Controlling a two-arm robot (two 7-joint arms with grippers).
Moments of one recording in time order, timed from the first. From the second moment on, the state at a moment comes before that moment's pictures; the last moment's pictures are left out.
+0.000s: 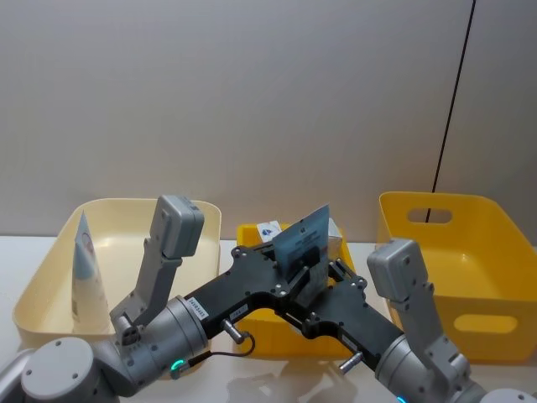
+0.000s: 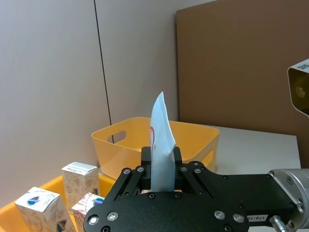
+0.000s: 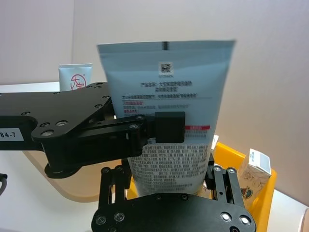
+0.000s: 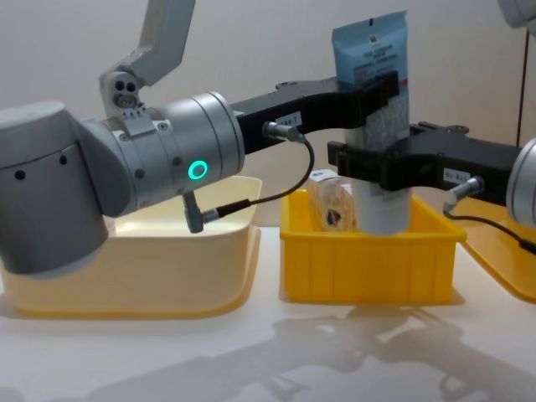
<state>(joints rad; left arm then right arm) -0.52 0.21 0.51 -1.37 -0.50 -0.07 -0.57 0.28 0.30 -0.37 -1.59 0.18 0.07 0.30</state>
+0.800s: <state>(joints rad) -0.52 0.21 0.51 -1.37 -0.50 -0.07 -0.57 0.29 0.29 -0.37 -1.58 0.17 0.07 0.30</state>
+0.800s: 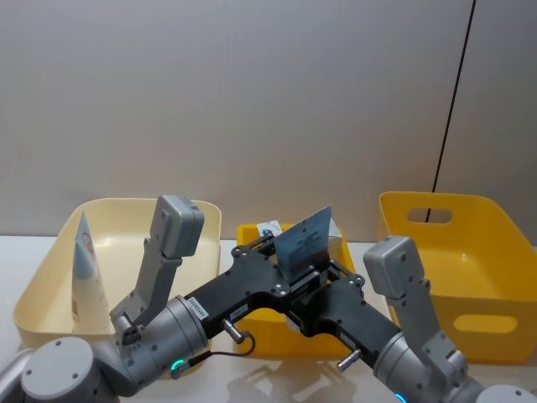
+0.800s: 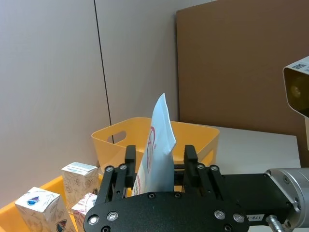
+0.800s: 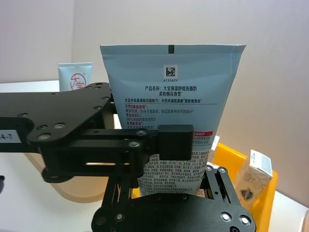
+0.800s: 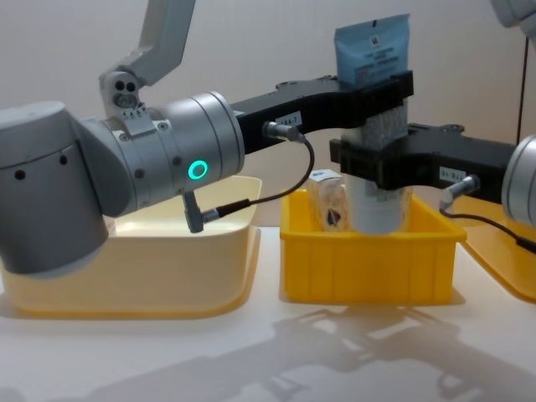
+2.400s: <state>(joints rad) -0.52 0.21 0.51 -1.37 -0.50 -0.07 -0.57 0.35 0.21 -0.11 -1.48 0.02 -0.11 -0.07</state>
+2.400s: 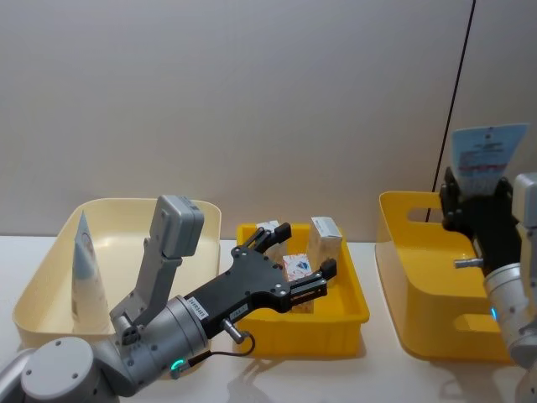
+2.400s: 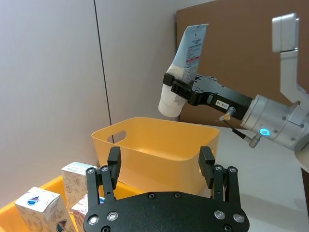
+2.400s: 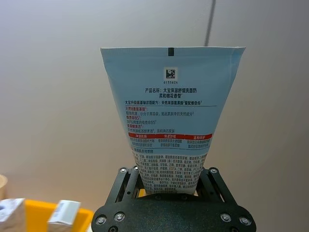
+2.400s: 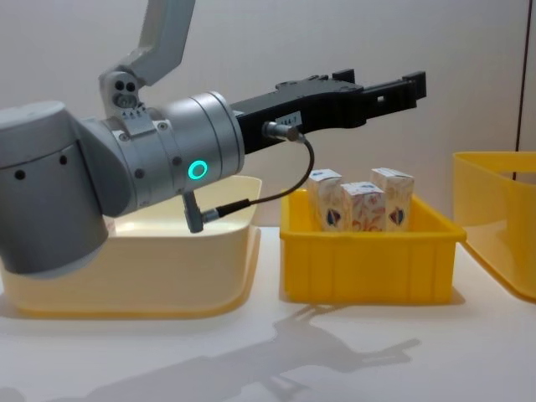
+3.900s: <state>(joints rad) -0.52 0.21 0.51 -1.37 -0.50 -0.07 -0.57 0.40 0.11 -0.05 -1.38 -0.05 0.15 -0.21</state>
